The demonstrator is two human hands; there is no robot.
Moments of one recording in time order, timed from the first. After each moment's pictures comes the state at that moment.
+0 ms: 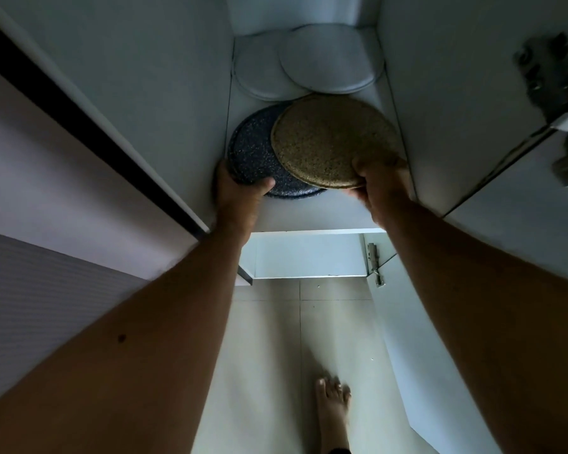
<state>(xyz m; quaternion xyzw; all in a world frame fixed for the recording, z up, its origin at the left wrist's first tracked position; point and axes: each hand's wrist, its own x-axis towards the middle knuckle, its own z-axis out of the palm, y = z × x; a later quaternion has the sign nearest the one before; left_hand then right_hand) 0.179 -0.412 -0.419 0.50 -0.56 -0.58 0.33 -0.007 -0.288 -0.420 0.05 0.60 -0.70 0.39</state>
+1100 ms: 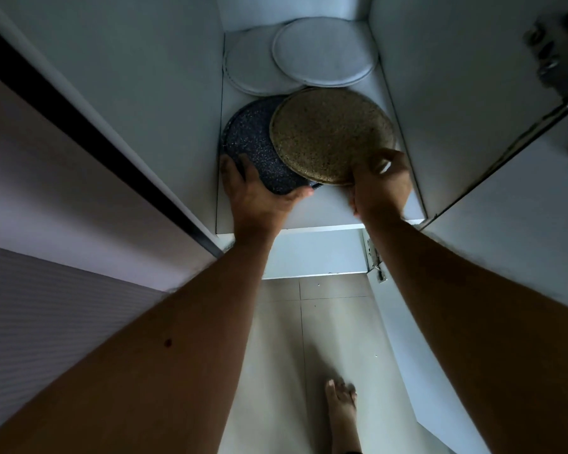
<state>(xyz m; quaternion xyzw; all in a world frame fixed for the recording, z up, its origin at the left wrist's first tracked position) 0.165 -0.383 -0.428 0.50 -0.77 -0.29 0.26 0.033 -0.276 -0.399 -0.02 0.79 -0.59 0.17</state>
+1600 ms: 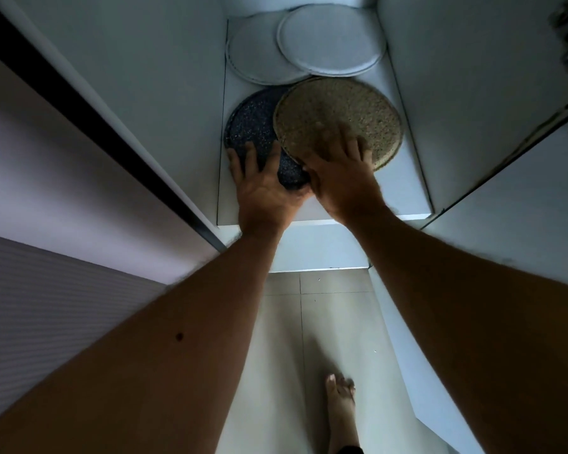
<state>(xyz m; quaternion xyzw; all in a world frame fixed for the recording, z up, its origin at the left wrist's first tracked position) 0.162 -0.385 -0.445 0.44 -0.84 -0.12 0.28 0.042 -0.301 -0.421 -0.55 0.82 -0.11 -0.08</state>
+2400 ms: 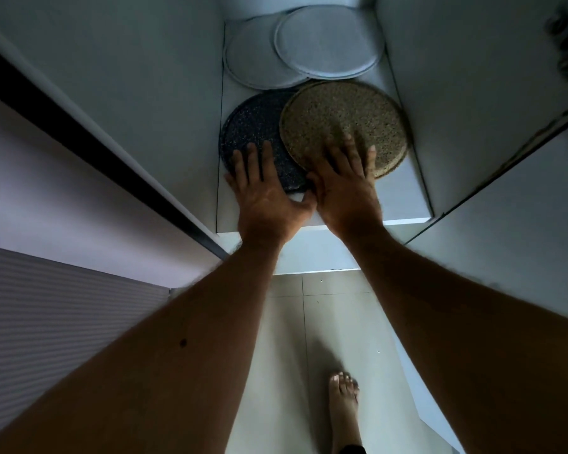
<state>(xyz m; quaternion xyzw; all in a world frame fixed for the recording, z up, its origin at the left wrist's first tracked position) 0.162 -0.381 -0.438 0.43 -0.87 -0.13 0.22 0.048 -0.294 -0.435 -0.50 0.85 -0.16 -0.05</state>
